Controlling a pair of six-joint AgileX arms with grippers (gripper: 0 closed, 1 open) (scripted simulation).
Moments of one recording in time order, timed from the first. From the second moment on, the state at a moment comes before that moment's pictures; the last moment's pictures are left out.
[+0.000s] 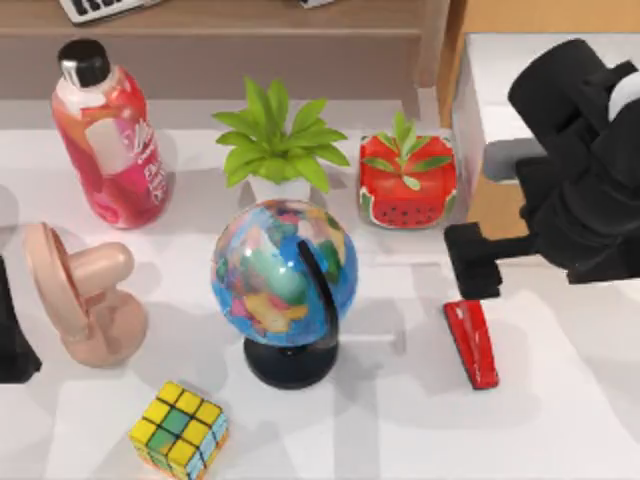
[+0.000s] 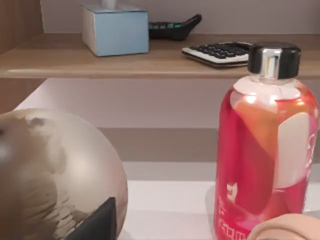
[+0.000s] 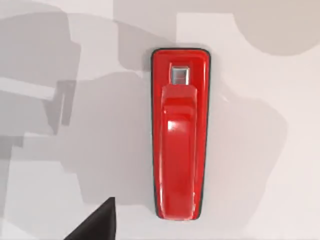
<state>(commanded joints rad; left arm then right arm) 0.00 0.00 0.00 0.00 0.00 0.00 0.48 1.66 1.18 -0.87 -0.01 0.30</state>
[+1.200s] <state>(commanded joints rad) 0.00 0.00 0.00 0.00 0.00 0.00 0.56 2.00 1.27 -0.84 0.00 0.36</state>
